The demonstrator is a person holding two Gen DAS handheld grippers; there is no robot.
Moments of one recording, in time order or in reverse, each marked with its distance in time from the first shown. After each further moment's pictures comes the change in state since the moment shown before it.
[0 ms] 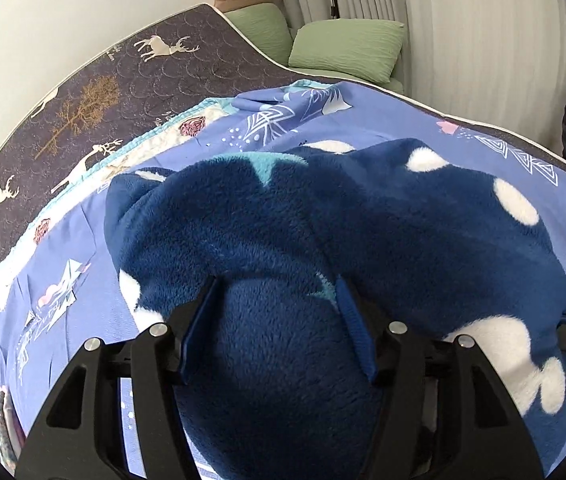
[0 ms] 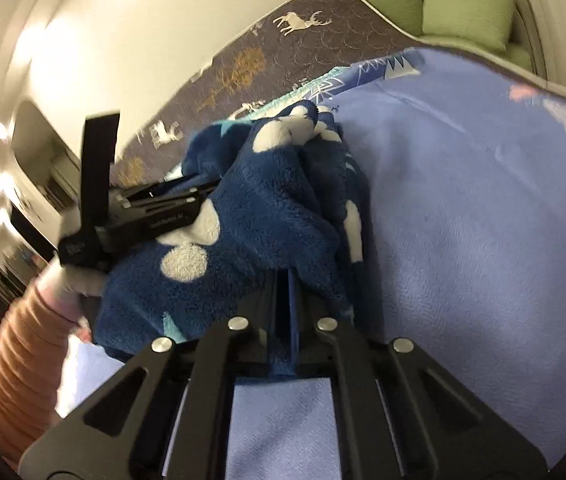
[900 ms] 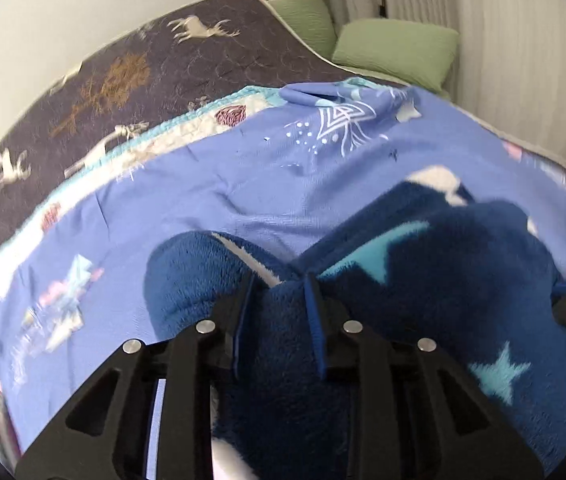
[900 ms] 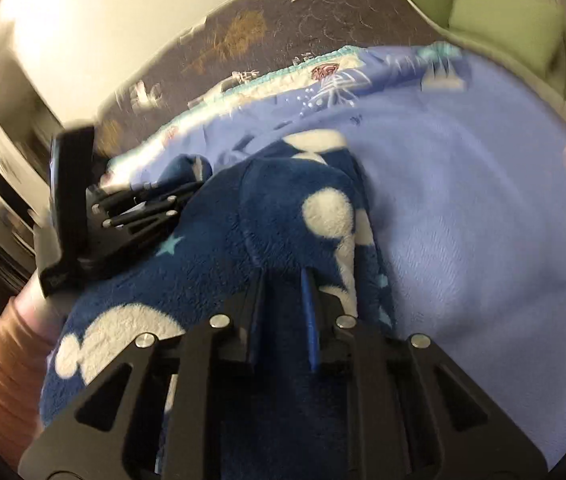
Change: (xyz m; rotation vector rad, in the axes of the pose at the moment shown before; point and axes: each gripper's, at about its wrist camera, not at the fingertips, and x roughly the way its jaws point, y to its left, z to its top) left arm 0.070 0.061 0.030 -0.090 0.004 0.057; right arm 0.114 -0.016 0.092 0.001 0.120 0.011
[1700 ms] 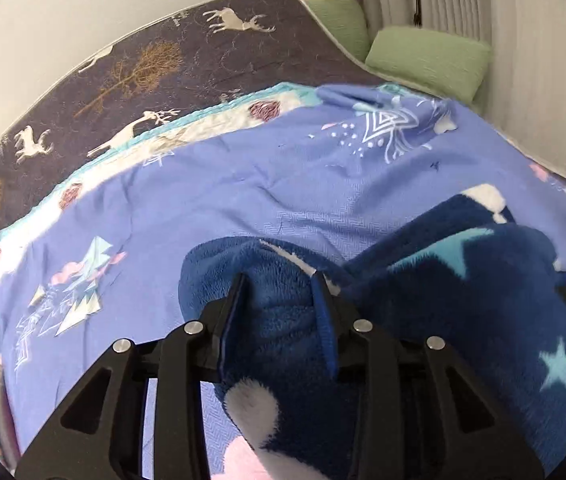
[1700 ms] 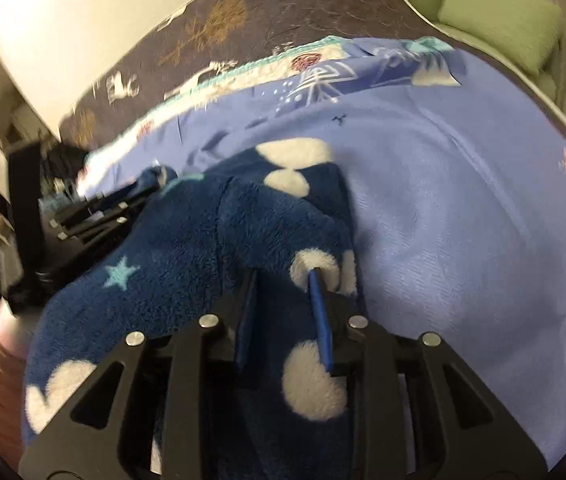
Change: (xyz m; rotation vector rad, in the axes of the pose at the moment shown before) left arm 0.005 0.016 0.002 -0.027 0.014 0.121; right arm 0.025 0.007 0.029 -0.028 0.069 -0.134
